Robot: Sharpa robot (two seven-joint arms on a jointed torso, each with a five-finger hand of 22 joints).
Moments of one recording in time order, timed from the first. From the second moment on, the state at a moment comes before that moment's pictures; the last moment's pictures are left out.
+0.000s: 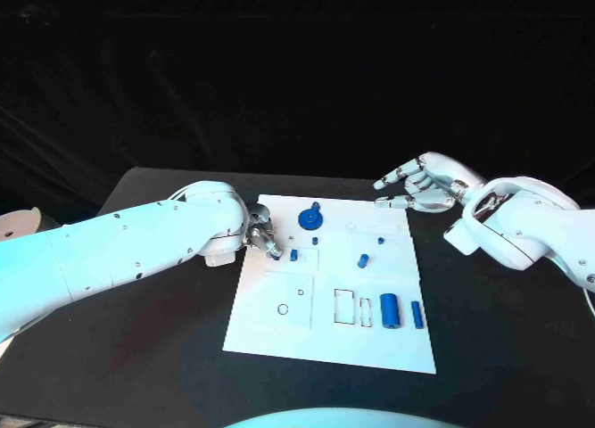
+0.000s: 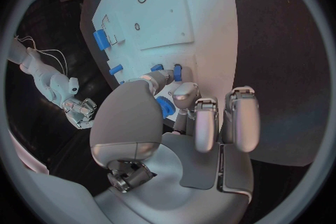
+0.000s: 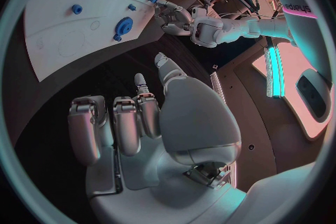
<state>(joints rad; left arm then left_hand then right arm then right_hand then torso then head) 1.25 -0.61 -0.05 1.33 -1.13 0.20 -0.59 1.18 -0.16 0.57 0.14 0.41 0.92 0.05 0.65 0.61 1.34 -0.03 1.15 1.00 1.47 -0.08 1.57 1.31 0.03 1.47 0.02 1.48 1.31 1.21 -0.97 0.03 1.56 -1.00 -0.28 0.08 1.29 -0.09 0.10 0.07 0.25 1.00 0.14 0.07 0.08 1.47 0.06 1.41 1.31 1.46 -0.02 1.55 1.31 0.01 1.47 0.09 1.53 1.31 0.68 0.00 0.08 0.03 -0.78</state>
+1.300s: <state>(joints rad) 1.25 -0.59 -0.05 1.31 -1.13 0.23 -0.60 1.14 -0.13 0.56 0.12 0.41 0.93 0.04 0.65 0.59 1.37 -0.04 1.16 1.01 1.47 -0.09 1.57 1.31 0.03 1.47 0.02 1.49 1.31 1.21 -0.97 0.03 1.56 -1.00 -0.27 0.08 1.30 -0.09 0.09 0.07 0.28 1.00 0.14 0.07 0.08 1.47 0.06 1.41 1.31 1.46 -0.02 1.55 1.31 0.01 1.47 0.09 1.53 1.31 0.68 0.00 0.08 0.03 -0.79</state>
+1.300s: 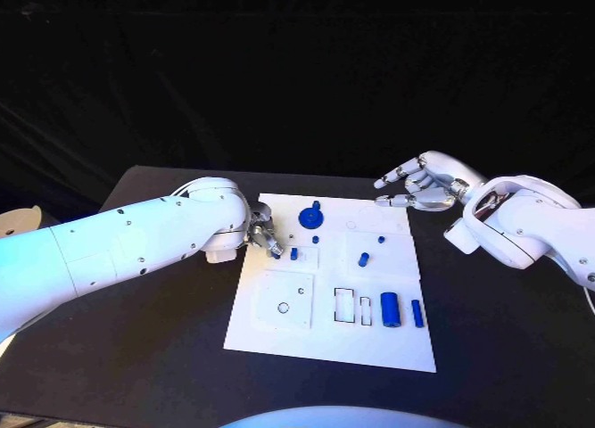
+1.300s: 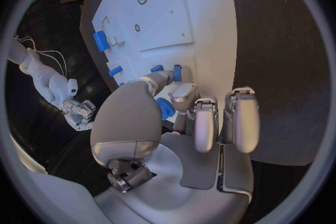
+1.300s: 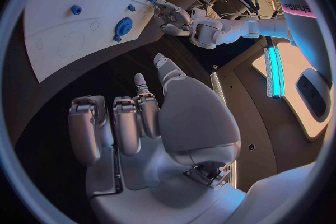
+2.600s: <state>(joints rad) 1.26 -0.55 -0.05 1.25 -1.13 0.27 -0.63 1.01 -0.15 0.32 0.15 0.39 1.02 0.01 0.61 0.51 1.39 -0.05 1.19 1.05 1.47 -0.09 1.57 1.31 0.03 1.47 0.01 1.49 1.31 1.21 -0.97 0.03 1.56 -1.00 -0.27 0.08 1.30 -0.09 0.09 0.07 0.28 1.00 0.14 0.07 0.08 1.47 0.06 1.41 1.31 1.46 -0.02 1.55 1.31 0.01 1.47 0.09 1.53 1.31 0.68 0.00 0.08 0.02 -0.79</state>
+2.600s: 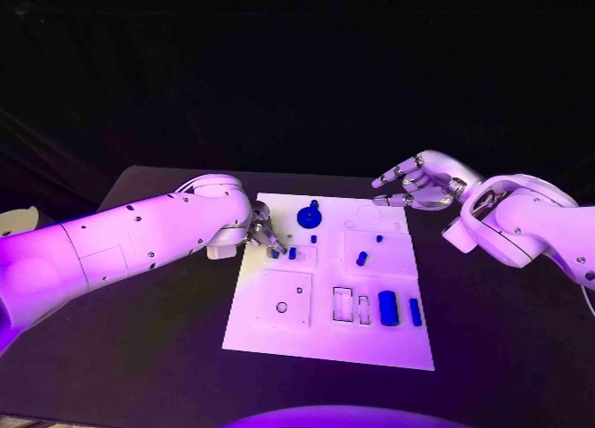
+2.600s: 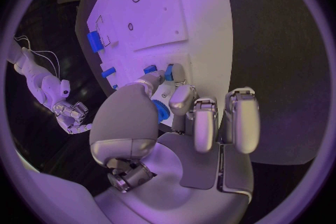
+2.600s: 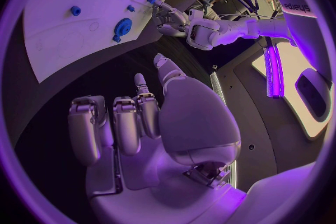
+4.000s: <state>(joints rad) 1.25 -0.63 -0.04 1.30 -0.90 -0.11 -0.38 1.21 -0.06 -0.02 0.25 0.14 0.80 0.12 0.54 0.41 1.00 0.05 0.75 0.58 1.47 -0.03 1.36 1.31 0.11 1.36 0.07 1.01 1.08 1.21 -0.98 0.03 1.56 -1.00 -0.27 0.08 1.30 -0.09 0.09 0.07 0.28 1.00 0.14 0.07 0.08 1.47 0.06 1.41 1.31 1.46 -0.02 1.55 1.31 0.01 1.47 0.09 1.53 1.31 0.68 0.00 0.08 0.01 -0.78</state>
